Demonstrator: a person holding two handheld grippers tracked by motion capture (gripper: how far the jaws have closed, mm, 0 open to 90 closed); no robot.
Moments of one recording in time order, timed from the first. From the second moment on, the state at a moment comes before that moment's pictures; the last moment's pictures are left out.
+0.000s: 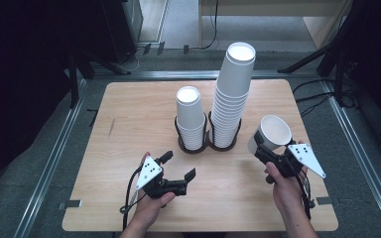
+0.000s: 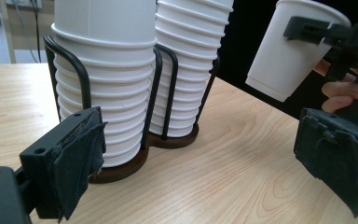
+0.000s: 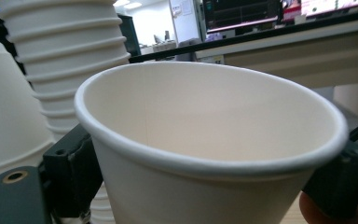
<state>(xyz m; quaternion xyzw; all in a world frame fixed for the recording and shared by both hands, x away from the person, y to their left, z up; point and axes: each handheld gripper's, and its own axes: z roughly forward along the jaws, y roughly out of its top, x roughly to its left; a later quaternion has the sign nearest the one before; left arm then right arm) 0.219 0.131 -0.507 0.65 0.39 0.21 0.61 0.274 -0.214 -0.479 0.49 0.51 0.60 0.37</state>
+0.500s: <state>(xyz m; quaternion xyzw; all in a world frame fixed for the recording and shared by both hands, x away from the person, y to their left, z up) 0.219 0.131 -0.508 0.65 0.39 0.21 0.61 0.290 -0.226 -0.501 0.48 0.54 0.56 0.41</state>
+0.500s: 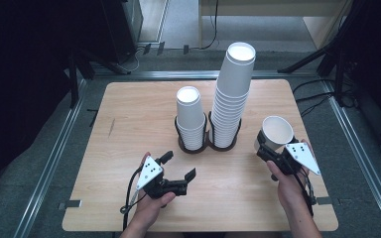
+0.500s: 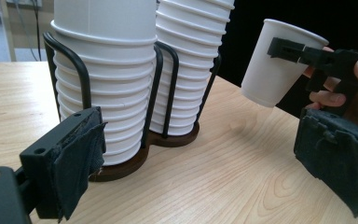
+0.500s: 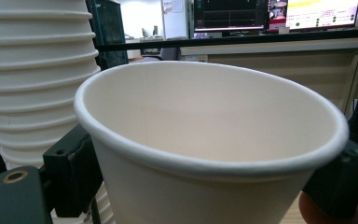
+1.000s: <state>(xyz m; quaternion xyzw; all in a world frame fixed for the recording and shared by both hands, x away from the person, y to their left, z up) 0.220 0.129 -0.508 0.66 0.39 0.21 0.61 0.305 -0.241 -0.528 0.49 0.54 0.53 0.43</state>
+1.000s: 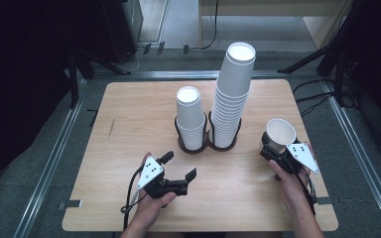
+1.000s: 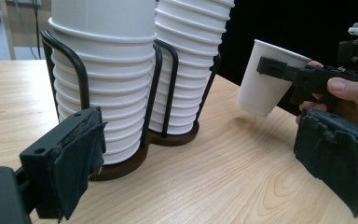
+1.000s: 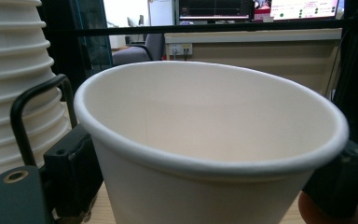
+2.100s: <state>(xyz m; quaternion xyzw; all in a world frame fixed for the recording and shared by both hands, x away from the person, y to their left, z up) 0.219 0.125 -0.509 0.66 0.39 0.20 0.61 0.310 -0.244 -0.544 0.50 0.58 0.48 0.44</state>
